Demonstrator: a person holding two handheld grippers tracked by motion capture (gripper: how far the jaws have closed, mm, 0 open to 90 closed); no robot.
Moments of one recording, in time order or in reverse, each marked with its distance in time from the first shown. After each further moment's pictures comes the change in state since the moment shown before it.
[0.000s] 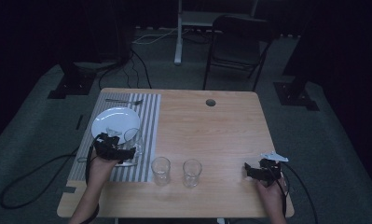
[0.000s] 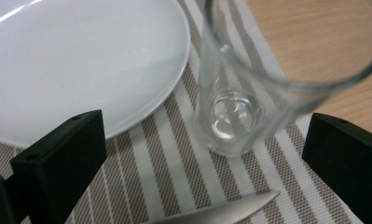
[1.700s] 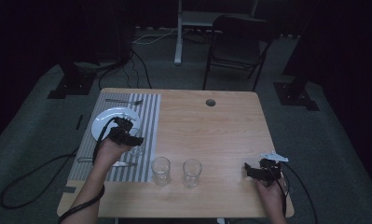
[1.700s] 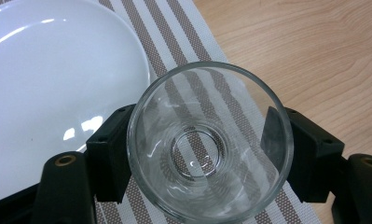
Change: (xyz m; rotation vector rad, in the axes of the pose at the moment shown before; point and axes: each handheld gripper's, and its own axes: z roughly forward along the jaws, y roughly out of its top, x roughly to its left) left arm -0.019 0.063 0.008 0.161 -0.073 0.119; right arm 0.000 0.000 0.000 0.000 0.000 0.002
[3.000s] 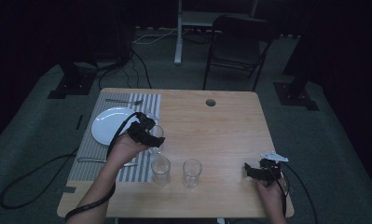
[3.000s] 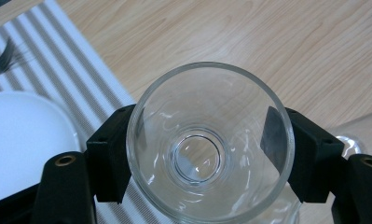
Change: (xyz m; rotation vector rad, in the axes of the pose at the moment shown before) left arm -0.067 0.036 -0.038 -0.059 -0.096 0.220; right arm 0.000 0.000 0.000 0.000 0.000 -0.001
